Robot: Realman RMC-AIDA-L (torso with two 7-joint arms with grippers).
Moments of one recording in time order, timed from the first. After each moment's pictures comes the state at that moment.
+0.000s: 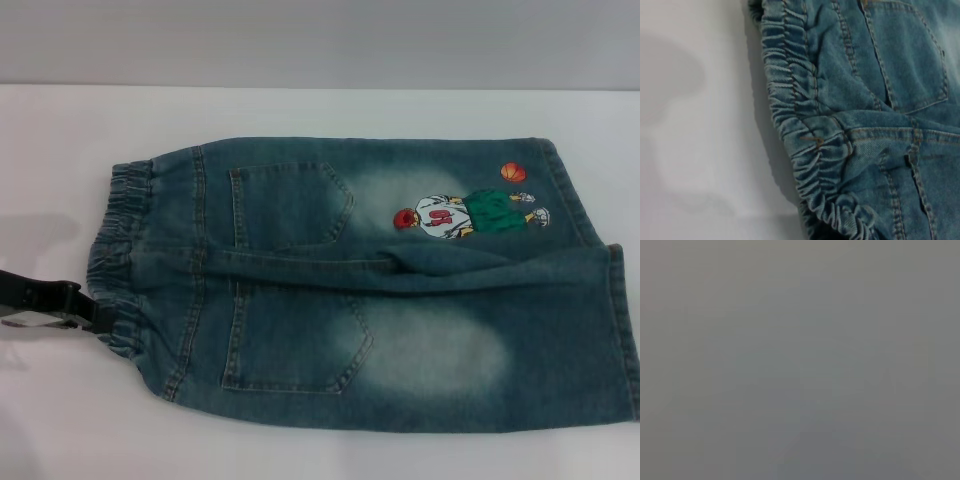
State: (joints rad) left arm -0.58 -1.90 0.80 0.75 2.44 1.59 -2.46; right arm 0.26 1.92 -0.64 -0.46 -1.19 -1.55 1.72
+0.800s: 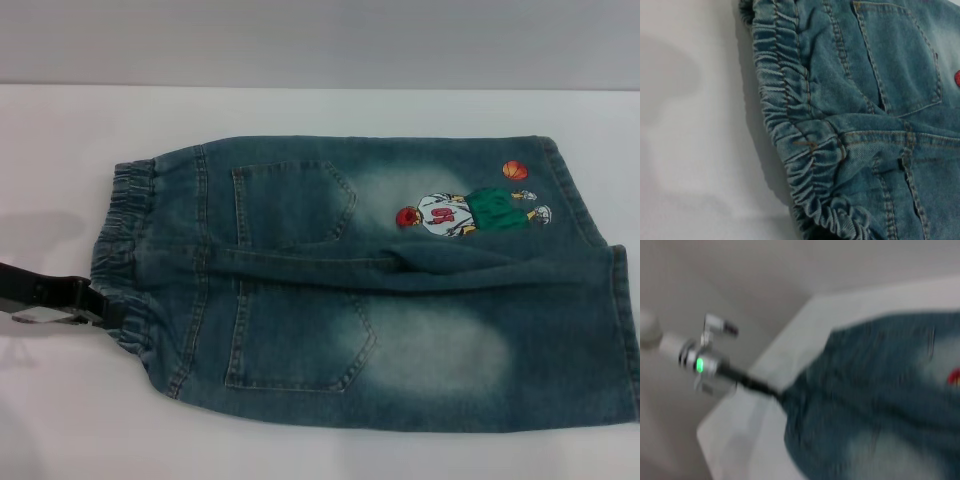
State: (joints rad) left arm -0.59 -1.91 0.79 0.75 2.44 1.58 -2.46; right arm 0.48 1.77 -0.57 -0.63 -2.14 -1.96 1.88
